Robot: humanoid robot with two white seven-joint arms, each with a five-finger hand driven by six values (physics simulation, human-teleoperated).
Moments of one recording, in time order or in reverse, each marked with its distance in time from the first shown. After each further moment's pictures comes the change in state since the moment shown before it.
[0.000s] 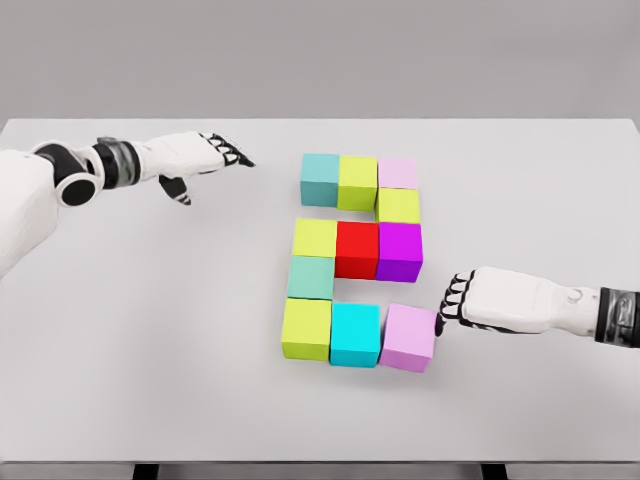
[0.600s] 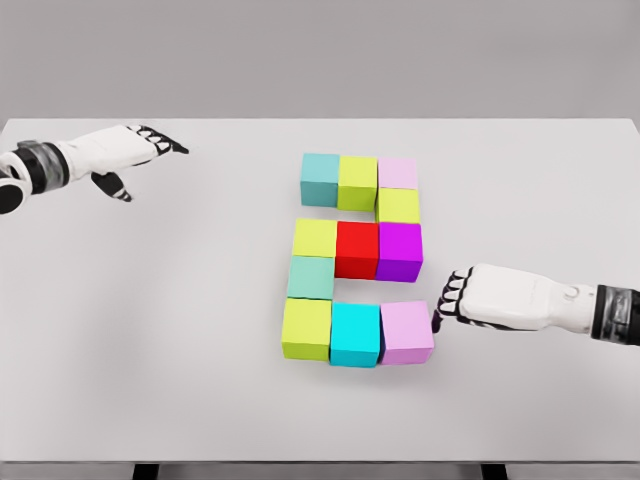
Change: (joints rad) left arm 0.067 0.132 0.139 0.000 0.007 0.000 0.001; right arm -0.005 0.012 -0.003 0.012 0.000 0.000 0.002
